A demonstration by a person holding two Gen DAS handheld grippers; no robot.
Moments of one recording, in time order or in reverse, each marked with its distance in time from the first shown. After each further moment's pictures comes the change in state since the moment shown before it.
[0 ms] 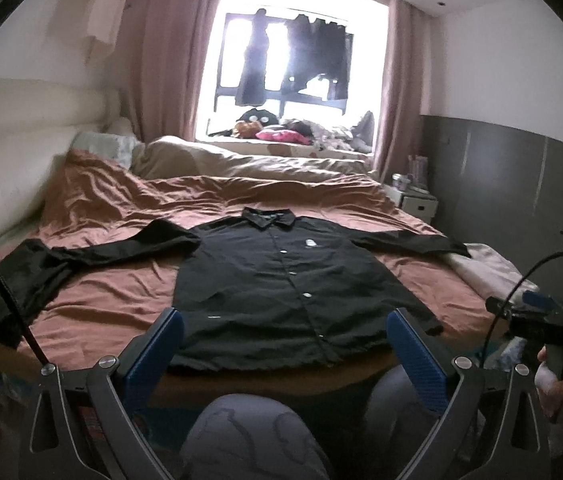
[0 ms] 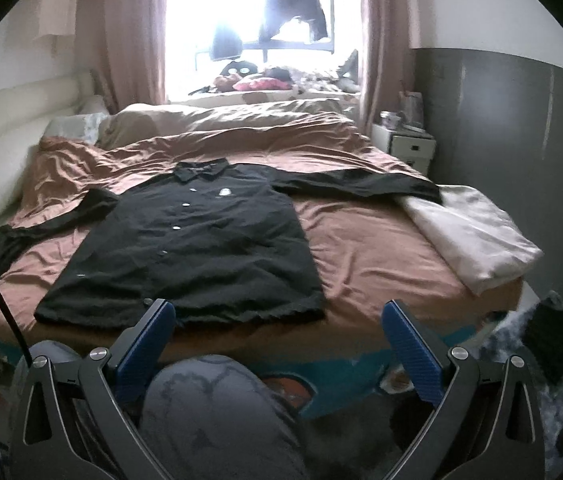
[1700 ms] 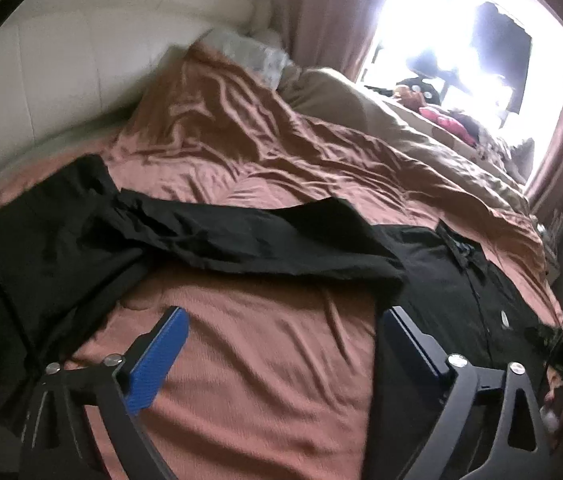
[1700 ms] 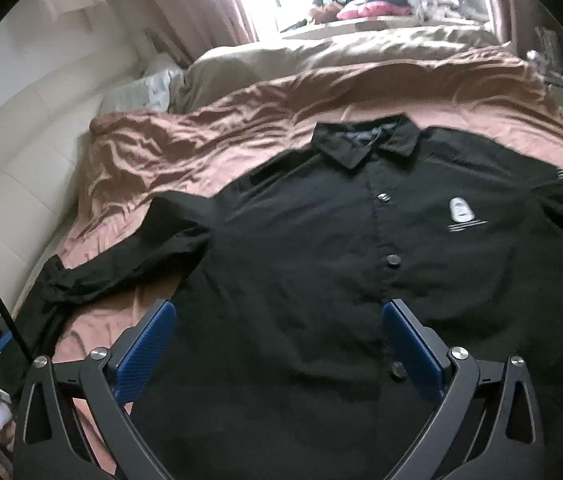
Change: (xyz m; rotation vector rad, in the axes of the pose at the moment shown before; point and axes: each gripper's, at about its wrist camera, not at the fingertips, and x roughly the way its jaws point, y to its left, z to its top) left arm 0.258 0.324 0.071 -0.414 0.205 0.333; right arm 0.361 0.131 0.163 0.061 0.248 0.418
